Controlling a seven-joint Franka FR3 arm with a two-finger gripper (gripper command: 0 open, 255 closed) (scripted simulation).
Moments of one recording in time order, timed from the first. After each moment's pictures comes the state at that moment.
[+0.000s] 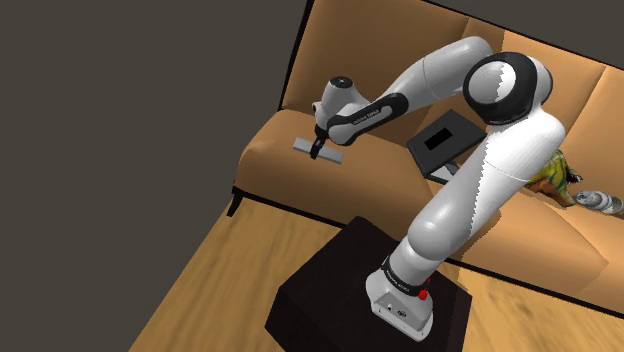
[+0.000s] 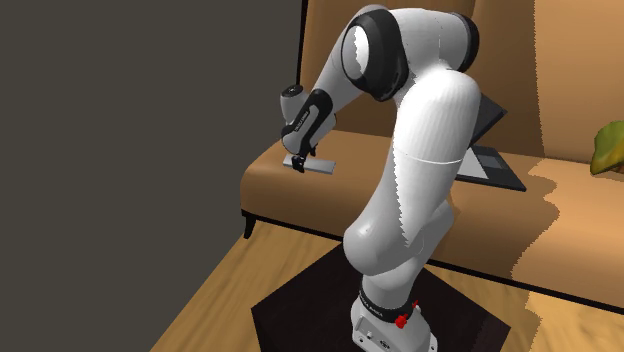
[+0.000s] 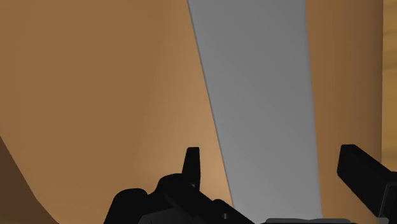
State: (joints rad) arm -0.16 -0.04 -0.13 -2.42 -0.53 2.60 -0.20
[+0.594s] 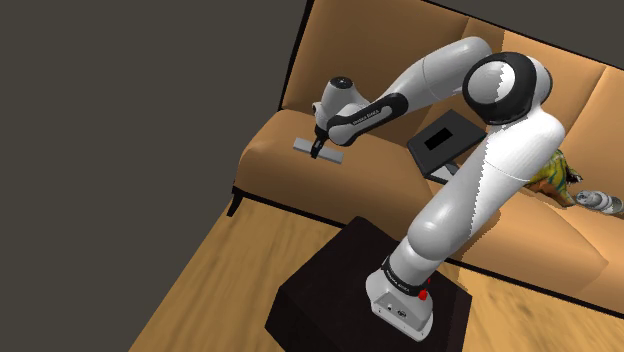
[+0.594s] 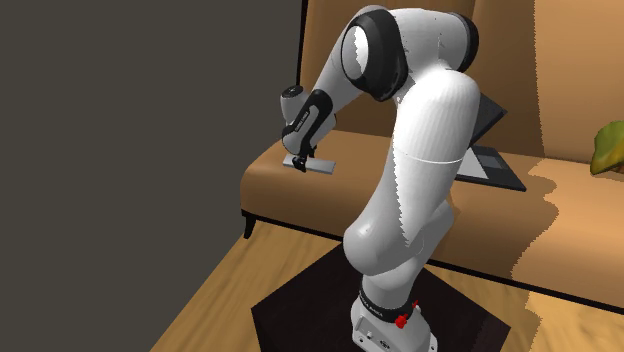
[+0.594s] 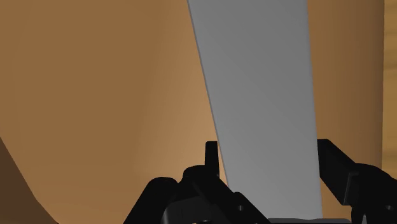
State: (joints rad) arm -0.16 -0.04 -0.13 -2.42 -0.53 2.61 -0.20
